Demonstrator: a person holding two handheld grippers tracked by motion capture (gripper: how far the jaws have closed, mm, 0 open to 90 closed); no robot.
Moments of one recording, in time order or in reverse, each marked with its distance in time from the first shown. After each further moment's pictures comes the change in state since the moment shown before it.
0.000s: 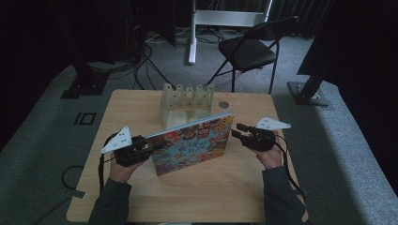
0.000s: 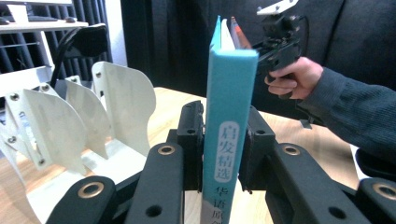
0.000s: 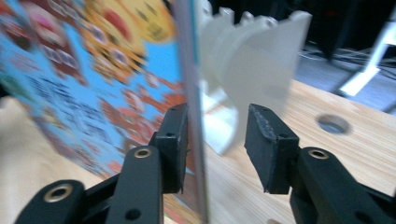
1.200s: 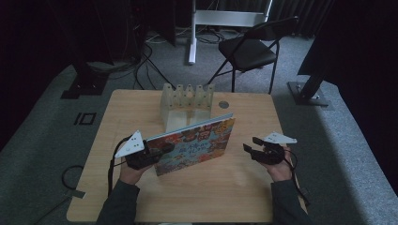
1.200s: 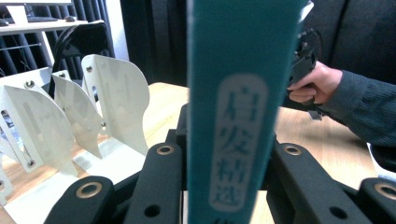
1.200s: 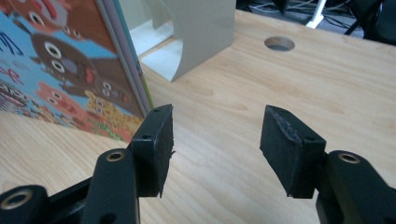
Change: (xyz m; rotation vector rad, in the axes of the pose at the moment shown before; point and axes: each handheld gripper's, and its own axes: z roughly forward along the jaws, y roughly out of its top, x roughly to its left) left arm -0.011 -0.014 0.025 0.015 0.020 0.043; right arm -0.011 -0.059 -0.023 0.136 -0.168 0.077
